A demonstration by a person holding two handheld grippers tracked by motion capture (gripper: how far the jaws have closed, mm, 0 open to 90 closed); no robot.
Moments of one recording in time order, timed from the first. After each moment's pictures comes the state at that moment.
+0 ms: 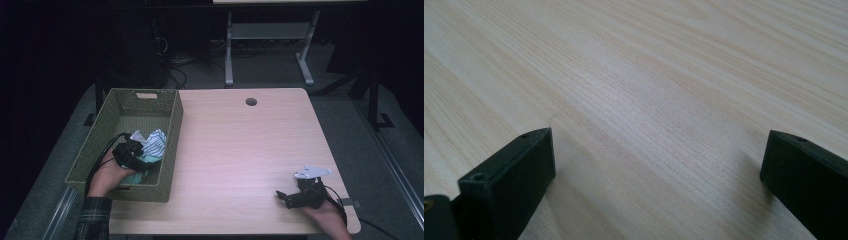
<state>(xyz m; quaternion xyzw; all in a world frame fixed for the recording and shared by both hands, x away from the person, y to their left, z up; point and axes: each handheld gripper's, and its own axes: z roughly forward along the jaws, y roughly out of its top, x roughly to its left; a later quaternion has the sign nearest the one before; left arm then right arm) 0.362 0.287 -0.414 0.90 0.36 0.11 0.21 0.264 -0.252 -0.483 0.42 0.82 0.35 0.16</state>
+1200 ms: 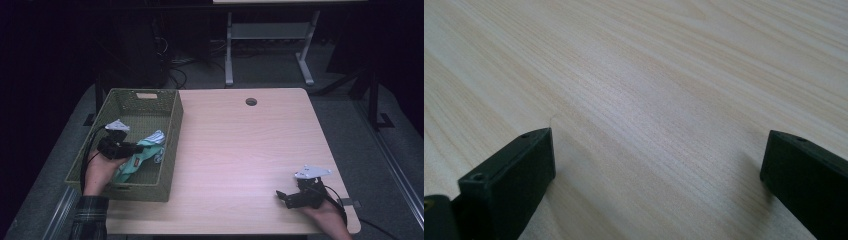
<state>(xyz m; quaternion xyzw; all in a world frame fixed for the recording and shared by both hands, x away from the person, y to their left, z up) 0.355 0.317 -0.372 0.83 0.42 0.13 0.33 0.264 -0.252 -0.483 0.42 0.82 0.35 0.15</state>
